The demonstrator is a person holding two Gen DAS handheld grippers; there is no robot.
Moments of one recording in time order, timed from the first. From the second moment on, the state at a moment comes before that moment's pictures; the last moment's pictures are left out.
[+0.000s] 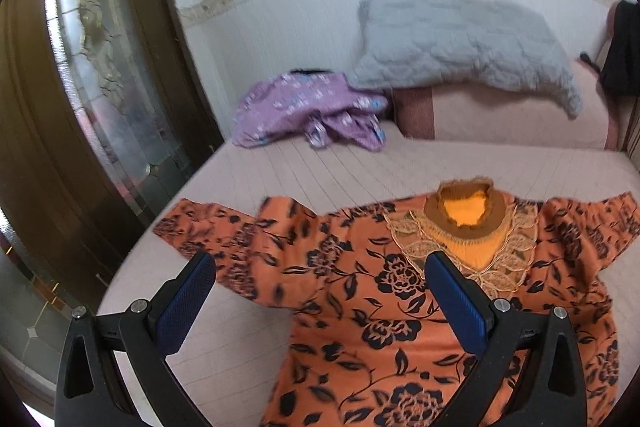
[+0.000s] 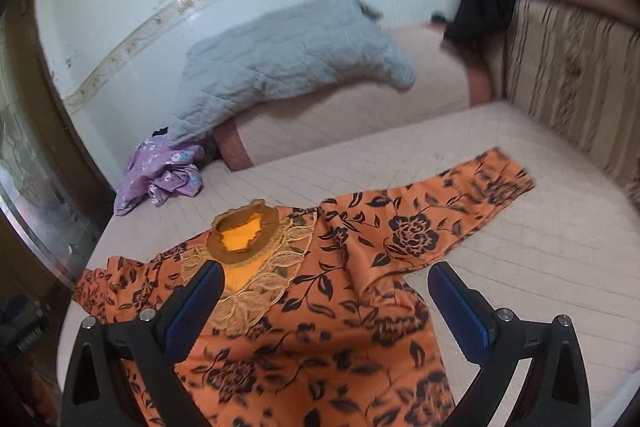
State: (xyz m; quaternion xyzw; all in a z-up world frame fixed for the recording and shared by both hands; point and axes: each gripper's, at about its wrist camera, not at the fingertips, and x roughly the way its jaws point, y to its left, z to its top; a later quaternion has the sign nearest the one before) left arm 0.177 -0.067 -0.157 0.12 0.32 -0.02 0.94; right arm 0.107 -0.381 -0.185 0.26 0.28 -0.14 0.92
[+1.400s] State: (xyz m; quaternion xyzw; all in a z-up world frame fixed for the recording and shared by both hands) left arm 0.290 -0.066 -0.262 0.11 0.42 0.00 0.90; right arm 0.180 -0.498 -0.149 0.45 0.11 -0.03 0.88
